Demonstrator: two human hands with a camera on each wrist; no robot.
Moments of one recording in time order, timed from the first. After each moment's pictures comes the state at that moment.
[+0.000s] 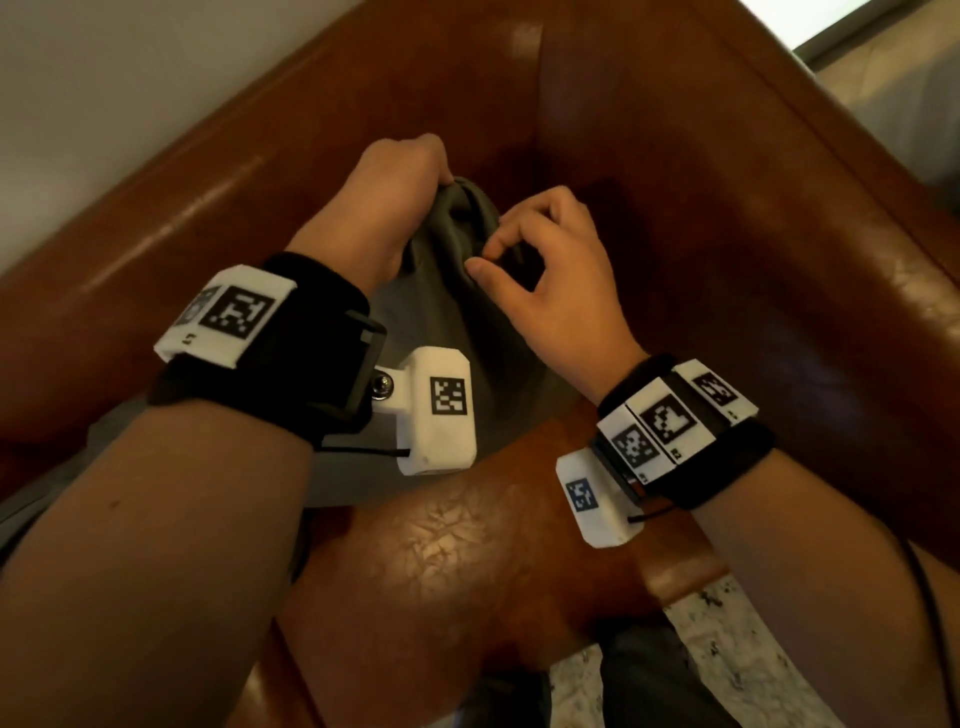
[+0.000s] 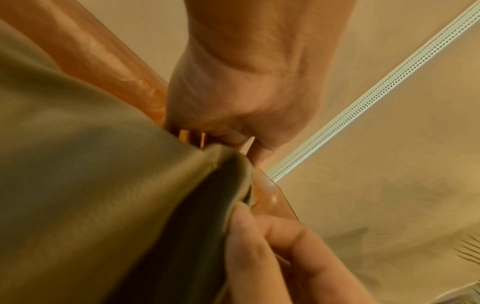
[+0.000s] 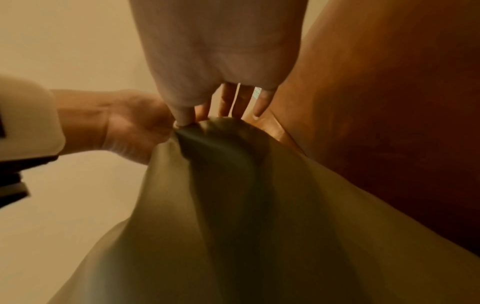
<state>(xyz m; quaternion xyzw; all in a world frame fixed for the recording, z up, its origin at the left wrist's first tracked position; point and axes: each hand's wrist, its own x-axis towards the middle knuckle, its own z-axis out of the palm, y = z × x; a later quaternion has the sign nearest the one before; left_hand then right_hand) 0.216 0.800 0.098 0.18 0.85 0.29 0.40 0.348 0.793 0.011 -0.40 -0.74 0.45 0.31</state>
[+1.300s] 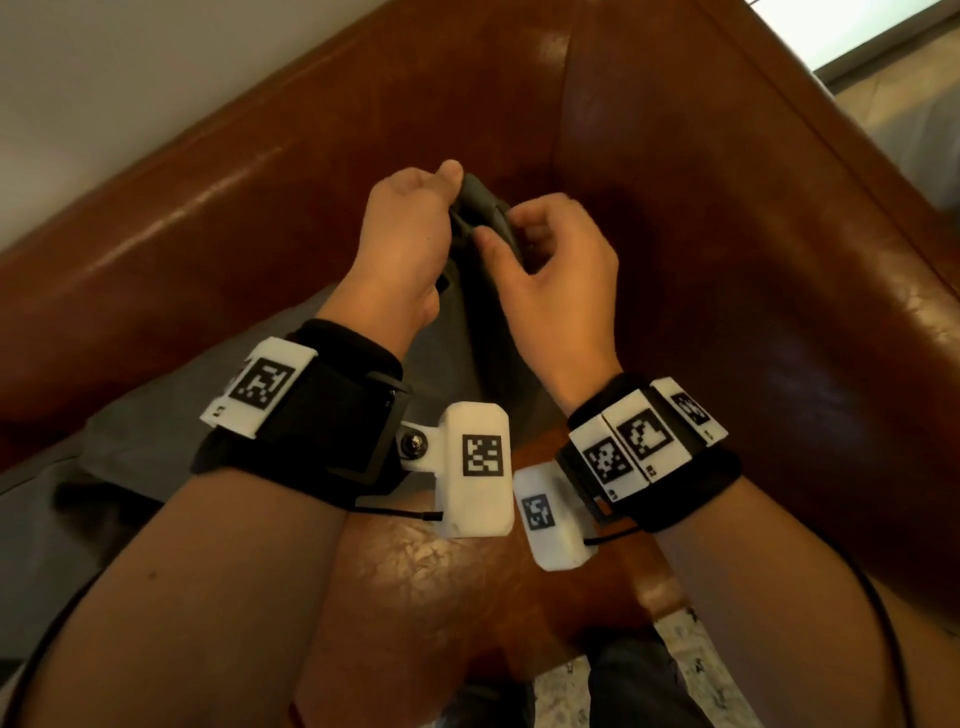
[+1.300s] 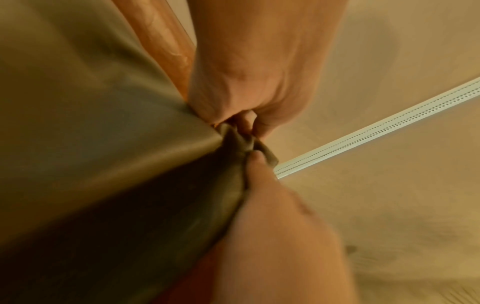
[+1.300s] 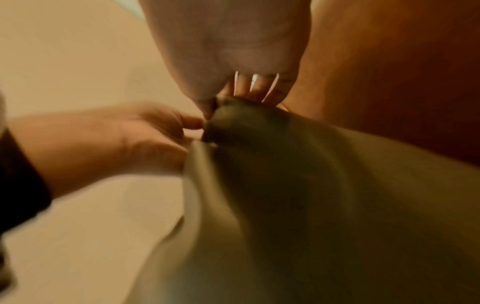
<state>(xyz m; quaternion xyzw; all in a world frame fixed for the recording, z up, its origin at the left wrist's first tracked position) 0.218 0.777 0.069 0.14 0.78 0.48 0.38 0.325 0.780 0.025 -0.46 -0.67 0.43 0.40</state>
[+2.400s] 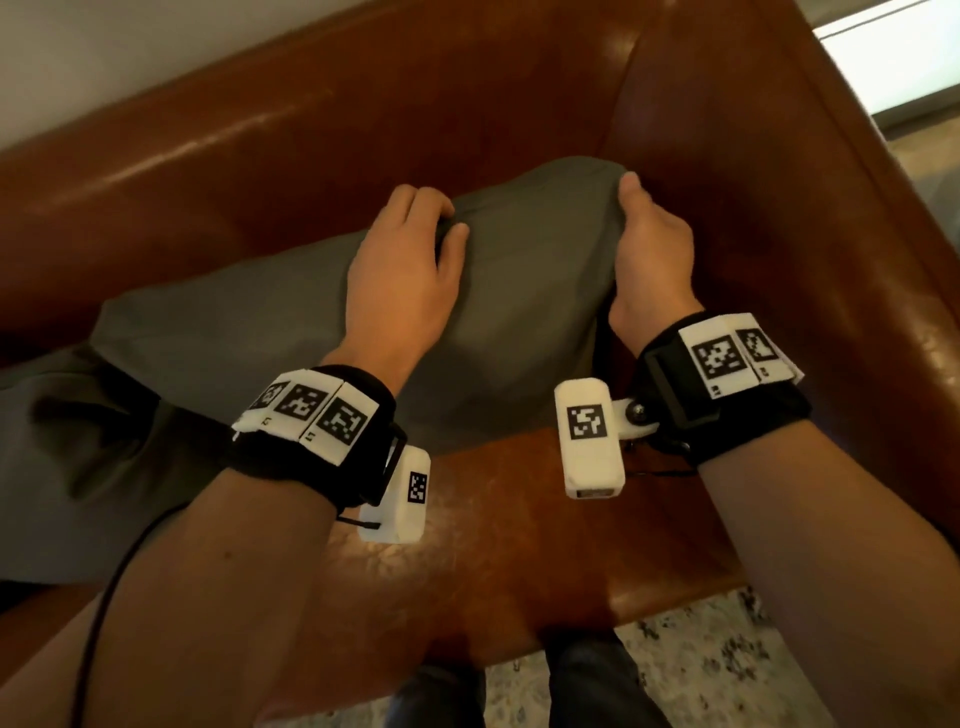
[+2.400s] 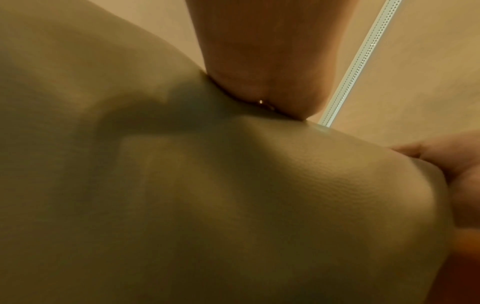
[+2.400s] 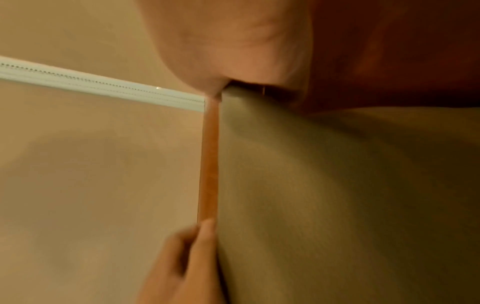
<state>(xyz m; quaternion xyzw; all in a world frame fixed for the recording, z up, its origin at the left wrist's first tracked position) 0.192 0.703 0.019 0.49 0.84 0.21 0.05 0.330 0.821 0.020 -0.56 -0.34 0.68 0.33</state>
